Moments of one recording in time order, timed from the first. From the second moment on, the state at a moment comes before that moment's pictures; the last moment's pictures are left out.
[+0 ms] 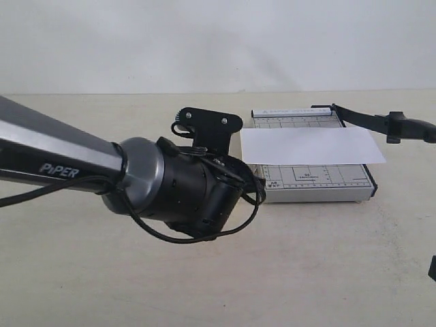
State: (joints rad) left arm -0.95 2.10 -1.22 -1.74 -0.74 1.24; right arm 0.10 0.78 0.00 0.04 -0.16 0.18
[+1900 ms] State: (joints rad) left arm -0.77 2.42 -1.92 -1.31 0.02 1.36; right arm 0.10 0.78 0.00 0.04 -0.14 0.21
